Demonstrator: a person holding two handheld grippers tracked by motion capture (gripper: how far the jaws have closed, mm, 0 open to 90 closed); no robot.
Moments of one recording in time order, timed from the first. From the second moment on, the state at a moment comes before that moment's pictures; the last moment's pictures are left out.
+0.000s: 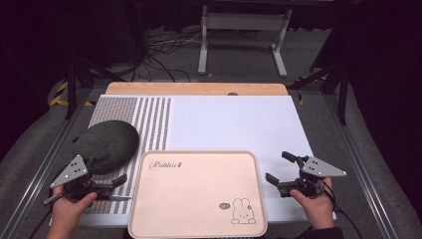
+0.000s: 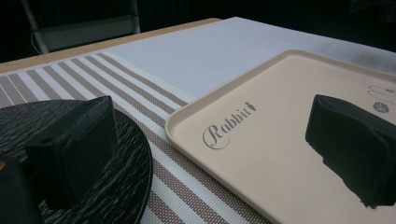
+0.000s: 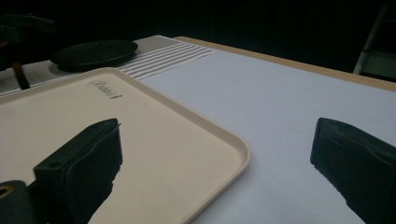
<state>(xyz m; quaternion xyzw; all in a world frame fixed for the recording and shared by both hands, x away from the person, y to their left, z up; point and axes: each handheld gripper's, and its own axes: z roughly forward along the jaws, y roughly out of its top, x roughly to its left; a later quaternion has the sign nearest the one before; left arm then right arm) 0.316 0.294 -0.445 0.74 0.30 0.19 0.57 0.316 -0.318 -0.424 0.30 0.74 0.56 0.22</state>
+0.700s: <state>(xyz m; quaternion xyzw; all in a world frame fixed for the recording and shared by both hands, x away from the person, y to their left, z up) 0.315 0.296 -0.438 0.76 0.29 0.18 0.56 0.315 -0.317 -0.426 0.30 0.74 0.55 0.22</state>
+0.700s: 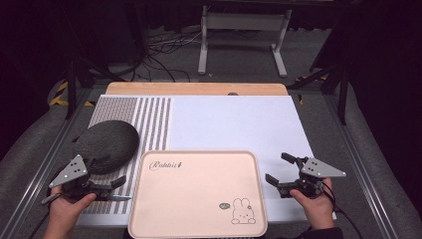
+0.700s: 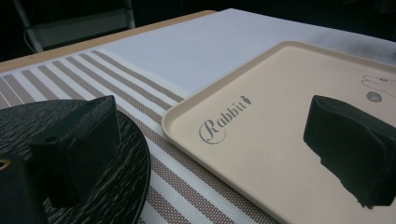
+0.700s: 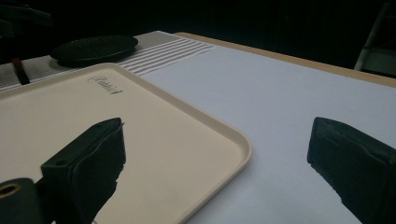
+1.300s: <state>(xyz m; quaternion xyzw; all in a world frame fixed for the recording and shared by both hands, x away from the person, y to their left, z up) 0.321 0.305 -0.416 0.79 0.28 0.14 0.53 0.315 -0.317 -0.425 0.30 0.75 0.55 0.22</state>
